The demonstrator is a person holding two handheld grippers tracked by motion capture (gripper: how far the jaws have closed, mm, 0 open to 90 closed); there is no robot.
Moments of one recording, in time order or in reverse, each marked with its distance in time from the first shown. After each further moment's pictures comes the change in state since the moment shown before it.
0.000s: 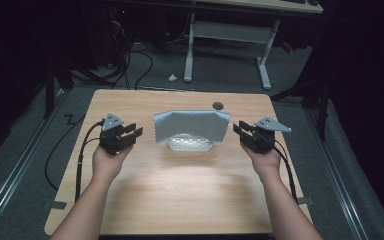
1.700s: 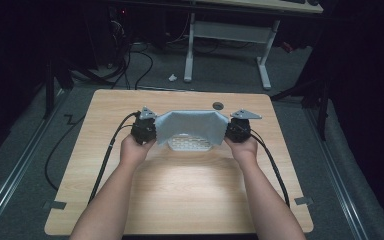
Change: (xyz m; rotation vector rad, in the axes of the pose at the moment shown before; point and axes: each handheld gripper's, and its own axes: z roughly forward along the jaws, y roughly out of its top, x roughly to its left) left arm -0.023 0.017 0.096 0.136 -0.107 0.077; right arm 0.005 -0.005 0.091 0.101 0.061 0.023
